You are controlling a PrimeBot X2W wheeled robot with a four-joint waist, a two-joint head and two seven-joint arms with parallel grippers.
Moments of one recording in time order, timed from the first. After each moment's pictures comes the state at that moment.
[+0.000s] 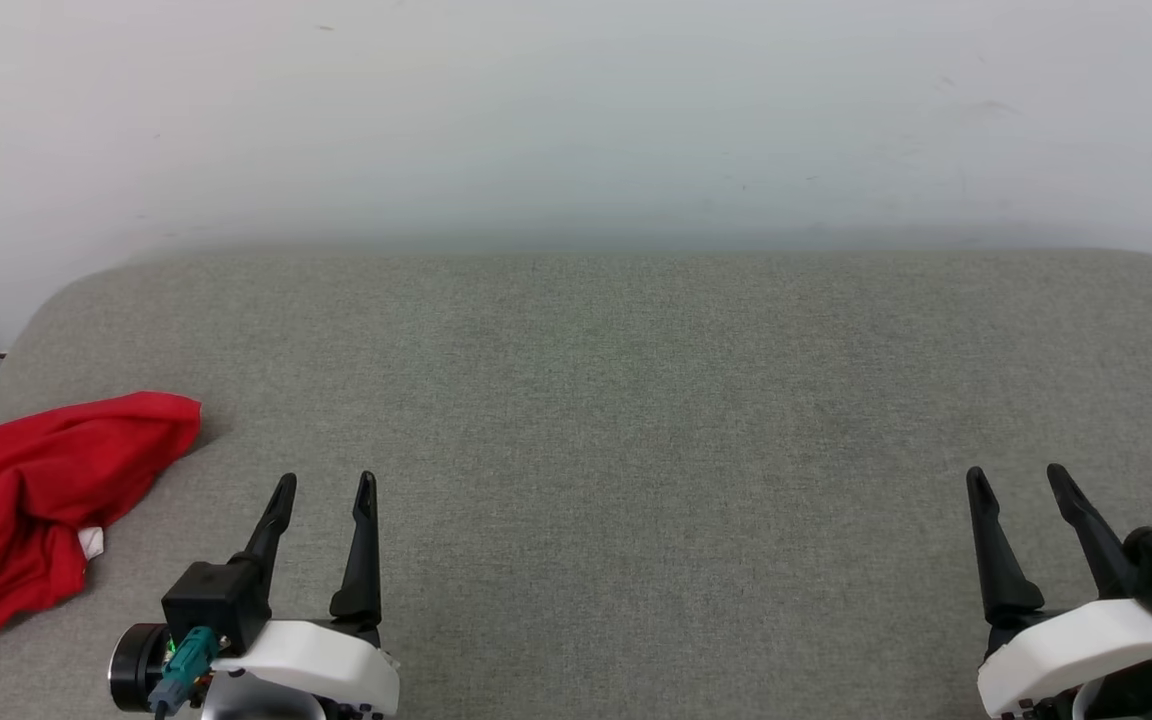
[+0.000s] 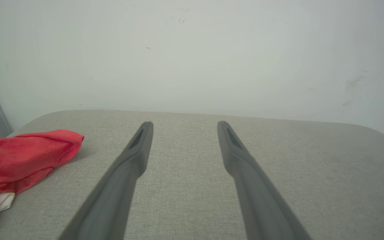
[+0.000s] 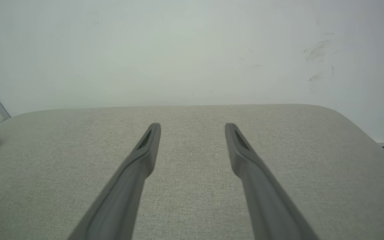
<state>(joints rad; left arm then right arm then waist) -0.02 0.13 -0.10 0.10 -0.25 0.00 -0.22 0.05 -0.05 -0.10 -0.08 0.15 0.13 0.04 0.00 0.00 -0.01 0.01</state>
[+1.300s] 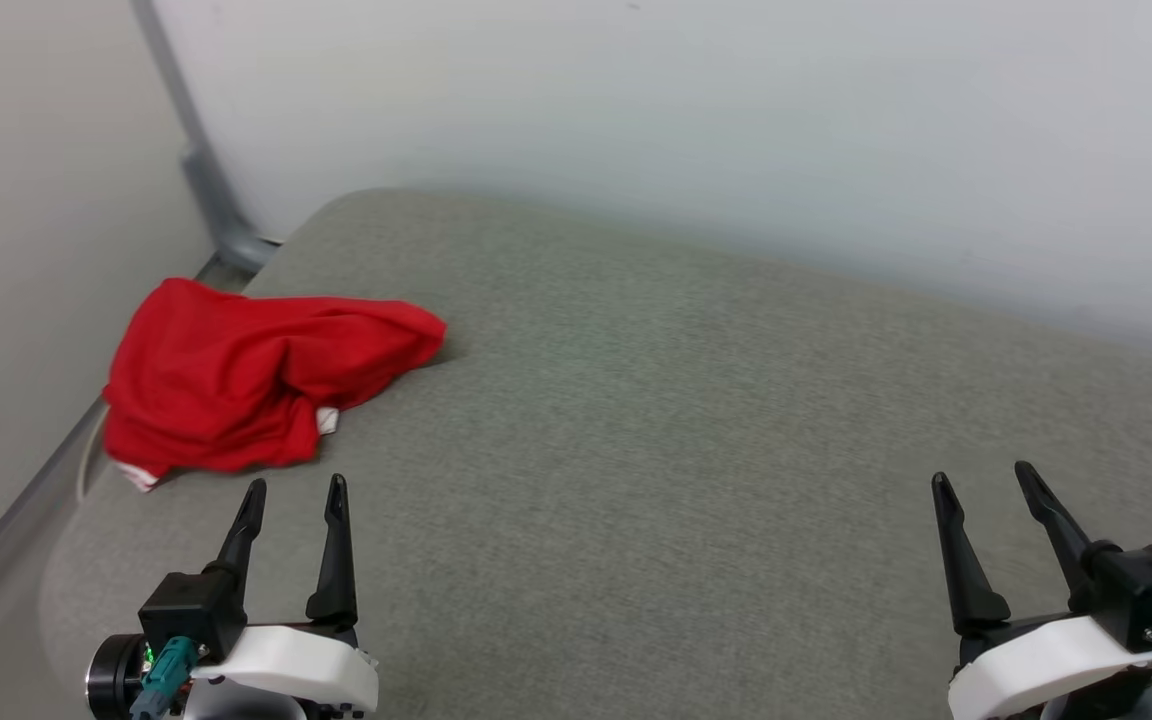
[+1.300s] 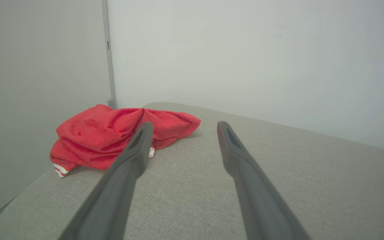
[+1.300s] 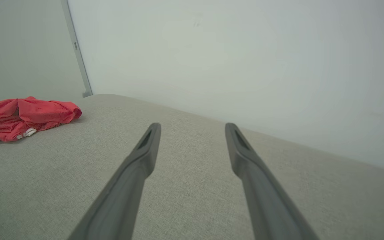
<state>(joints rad) -0.02 0.07 0.01 0.15 -0.16 -0.06 -0.26 0.07 -0.05 -0.04 -0.10 0.06 0.13 -0.03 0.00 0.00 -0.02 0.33</state>
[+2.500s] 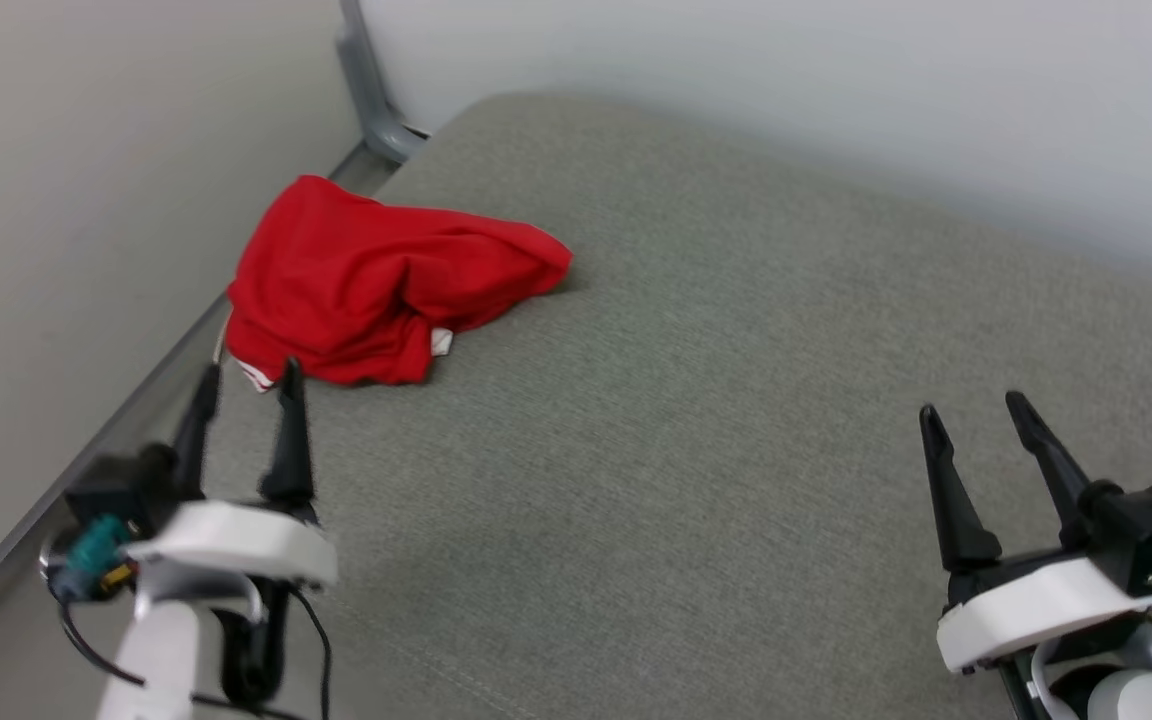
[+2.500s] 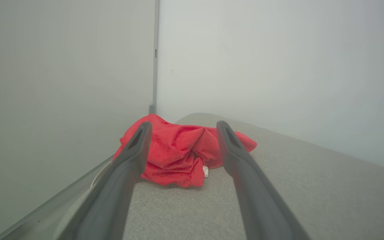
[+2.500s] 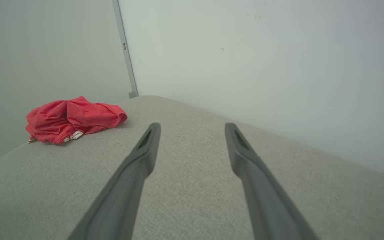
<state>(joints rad) -0.22 0.09 0.06 0.23 -0.24 -0.10 -0.25 -0.02 -0.05 -0.02 -0.11 0.07 0.13 -0.03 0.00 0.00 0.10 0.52</state>
